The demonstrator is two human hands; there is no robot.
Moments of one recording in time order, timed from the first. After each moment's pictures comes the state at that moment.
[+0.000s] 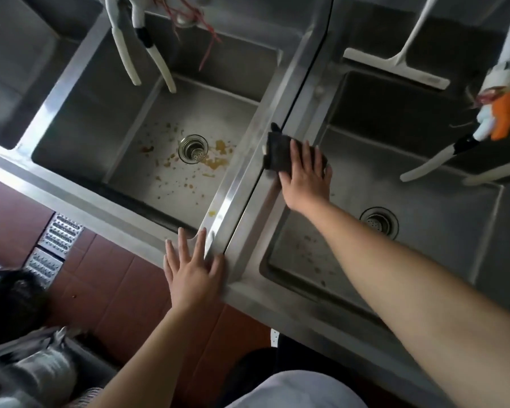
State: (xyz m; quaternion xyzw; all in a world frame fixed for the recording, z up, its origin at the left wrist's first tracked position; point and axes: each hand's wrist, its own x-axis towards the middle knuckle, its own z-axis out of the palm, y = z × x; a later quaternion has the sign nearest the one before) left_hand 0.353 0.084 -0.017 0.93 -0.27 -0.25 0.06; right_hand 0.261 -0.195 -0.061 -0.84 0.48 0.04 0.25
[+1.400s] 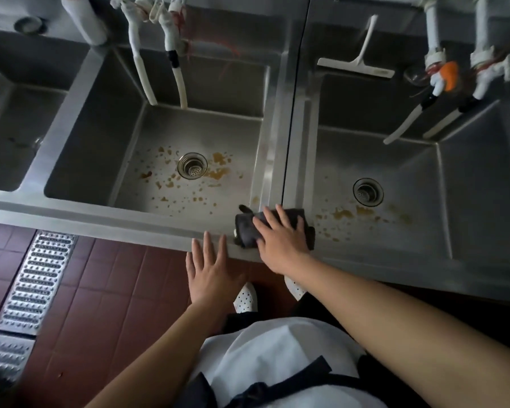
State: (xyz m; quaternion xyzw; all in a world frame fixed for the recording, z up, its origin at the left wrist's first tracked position) left_hand 0.460 0.180 -0.023 0.84 -0.49 -0.24 -0.03; right_hand 0.327 0.057 -0.005 -0.84 0.47 0.16 0.20
